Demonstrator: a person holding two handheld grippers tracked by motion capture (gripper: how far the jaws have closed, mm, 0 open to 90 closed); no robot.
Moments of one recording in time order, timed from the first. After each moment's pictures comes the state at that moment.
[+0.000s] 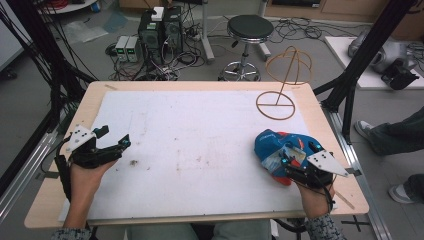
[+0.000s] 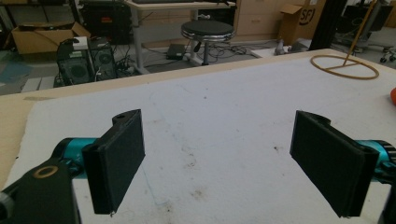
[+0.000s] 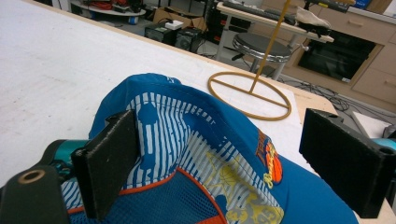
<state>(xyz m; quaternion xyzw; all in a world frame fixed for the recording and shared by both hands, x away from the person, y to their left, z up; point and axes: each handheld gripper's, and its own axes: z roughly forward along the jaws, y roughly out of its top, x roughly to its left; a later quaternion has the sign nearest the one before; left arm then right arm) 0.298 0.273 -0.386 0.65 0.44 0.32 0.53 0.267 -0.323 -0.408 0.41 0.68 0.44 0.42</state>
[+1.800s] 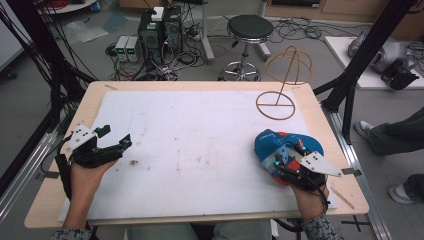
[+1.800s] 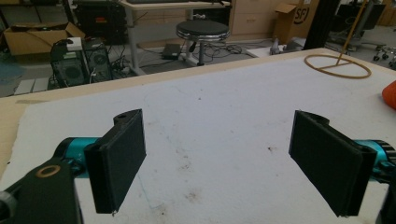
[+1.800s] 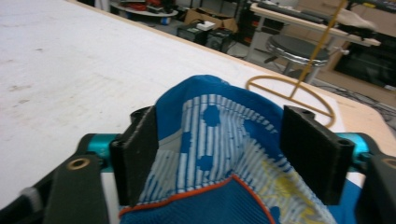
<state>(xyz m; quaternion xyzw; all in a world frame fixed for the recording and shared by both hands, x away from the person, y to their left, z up) 0.298 0.270 -0.383 0.66 0.43 0.32 0.53 0.264 -0.307 -0.410 0.38 0.71 0.46 0.38</state>
